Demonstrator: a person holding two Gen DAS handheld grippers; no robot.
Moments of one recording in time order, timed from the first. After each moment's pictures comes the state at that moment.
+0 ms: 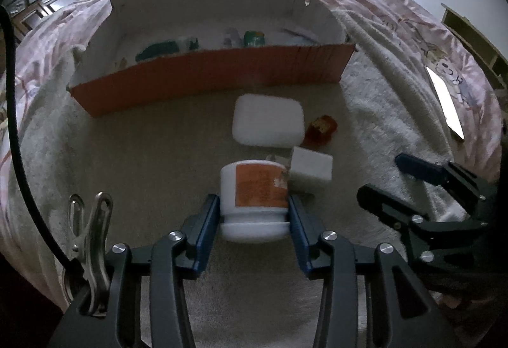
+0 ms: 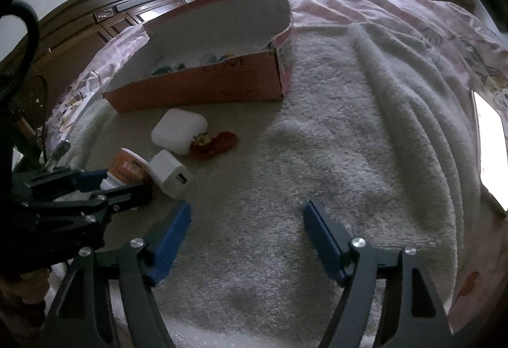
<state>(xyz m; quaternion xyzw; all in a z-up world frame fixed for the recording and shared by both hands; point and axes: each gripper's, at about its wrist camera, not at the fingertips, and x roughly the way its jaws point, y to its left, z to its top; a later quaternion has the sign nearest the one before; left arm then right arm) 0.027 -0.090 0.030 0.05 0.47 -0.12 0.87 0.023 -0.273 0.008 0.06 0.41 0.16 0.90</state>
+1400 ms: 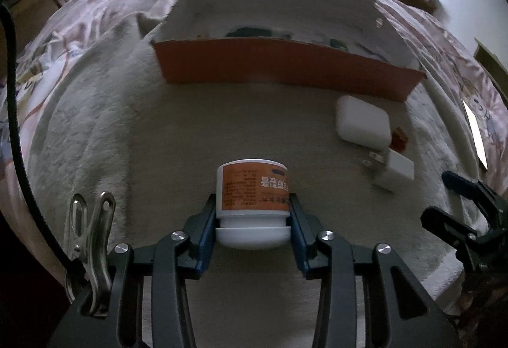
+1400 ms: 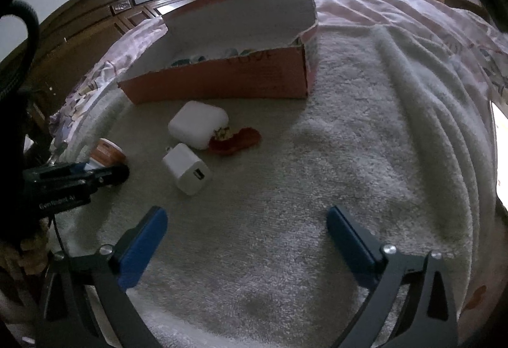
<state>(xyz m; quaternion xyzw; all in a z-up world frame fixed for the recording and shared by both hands) 0.021 -0.012 0.023 -0.01 0.46 -0.05 0.89 0.024 -0.261 0.003 0.04 0.41 0.19 0.89</state>
